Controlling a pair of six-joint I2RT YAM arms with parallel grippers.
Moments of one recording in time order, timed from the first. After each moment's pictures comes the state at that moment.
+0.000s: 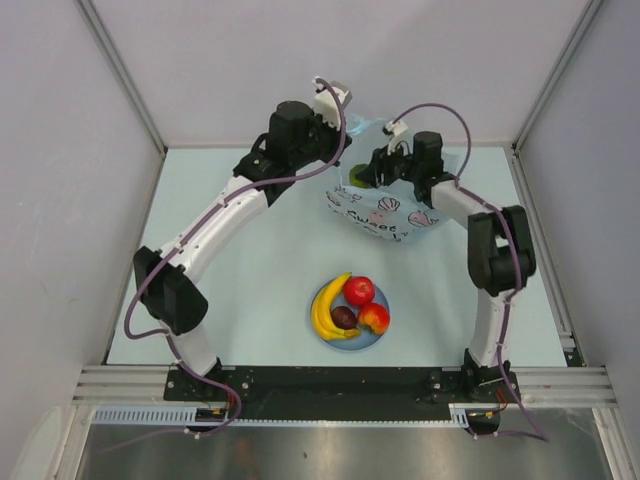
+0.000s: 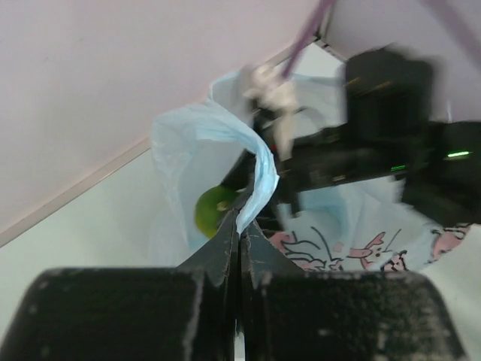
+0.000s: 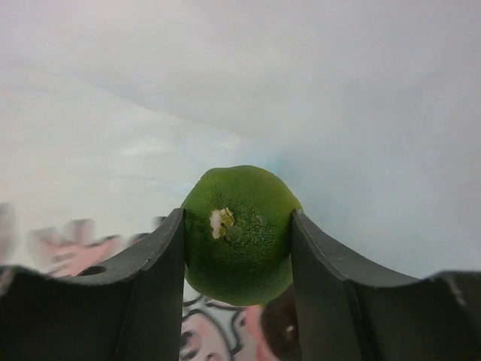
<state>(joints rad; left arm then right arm) -0.61 1.75 1.80 -0.25 0.13 0.00 0.26 2.07 1.50 0.23 -0.61 -0.01</state>
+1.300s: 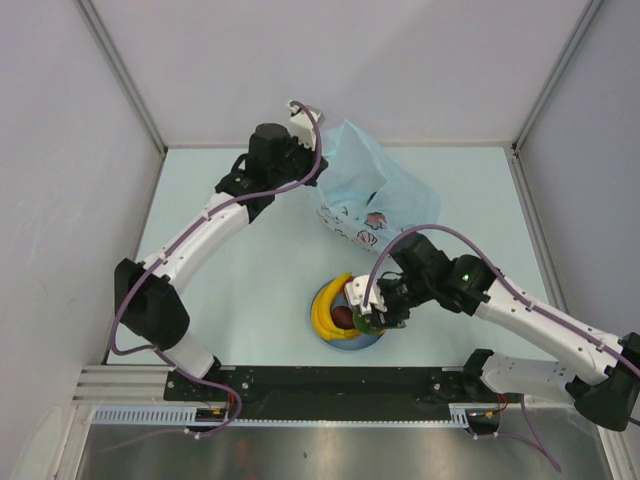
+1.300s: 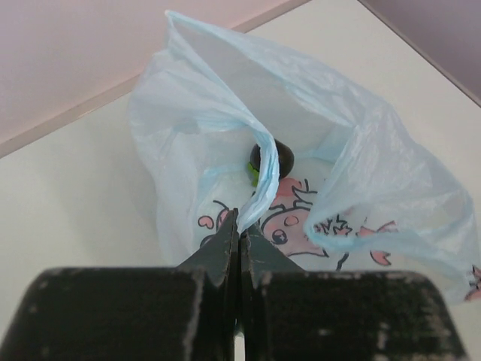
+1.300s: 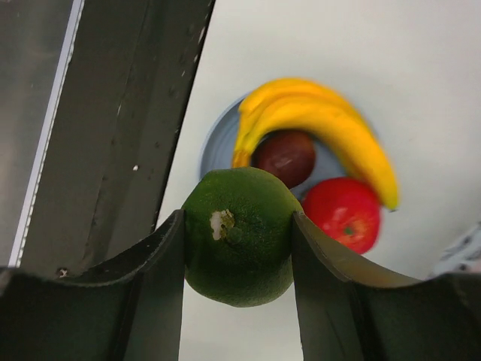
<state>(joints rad) -0.52 1.62 1.51 -0.20 0.17 -0.05 0.90 1.06 1.03 -0.83 -0.58 -0.80</state>
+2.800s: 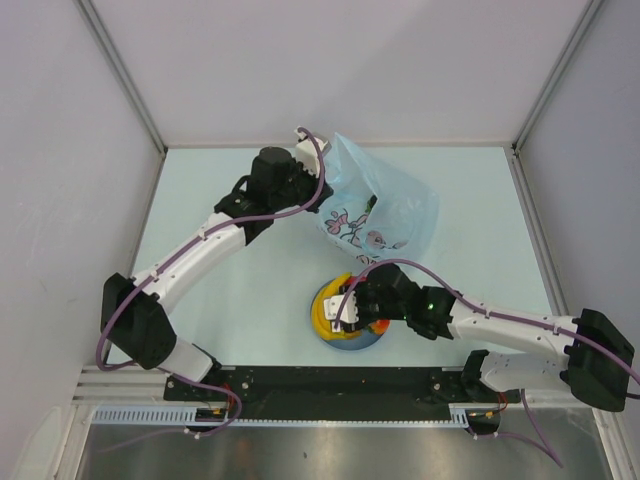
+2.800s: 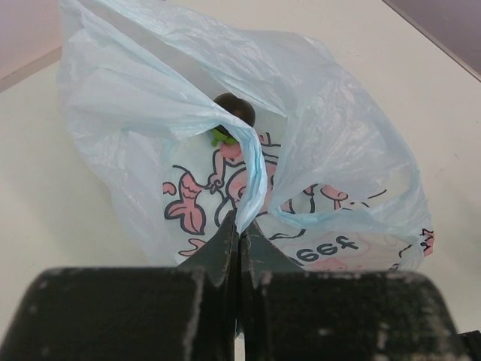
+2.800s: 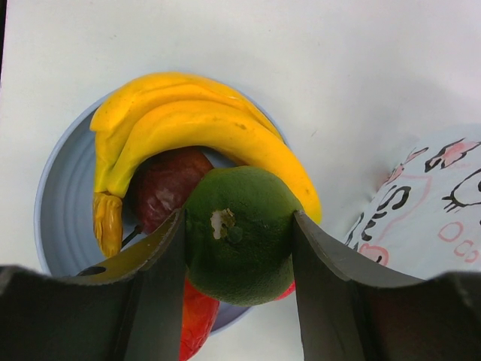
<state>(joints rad) -0.59 1.49 1.32 -0.20 0.21 -0.05 1.06 1.14 0.67 -0.16 -0.15 -0.79</state>
